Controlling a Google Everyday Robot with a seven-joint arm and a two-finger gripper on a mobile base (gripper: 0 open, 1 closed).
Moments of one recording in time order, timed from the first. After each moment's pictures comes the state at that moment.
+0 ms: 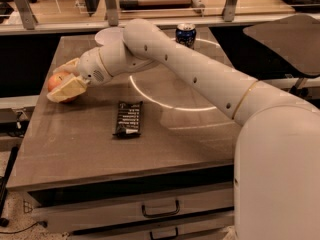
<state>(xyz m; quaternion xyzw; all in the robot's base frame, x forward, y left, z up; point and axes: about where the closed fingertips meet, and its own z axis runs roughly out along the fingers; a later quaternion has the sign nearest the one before) 0.590 0.264 0.864 -0.63 0.52 0.43 0.38</state>
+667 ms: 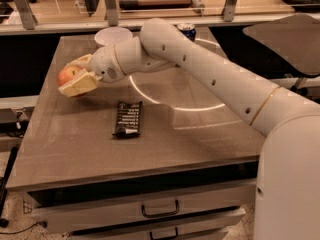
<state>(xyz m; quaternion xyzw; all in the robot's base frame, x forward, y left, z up) 0.592 0.234 0.880 -0.61 0.52 0.43 0.41</state>
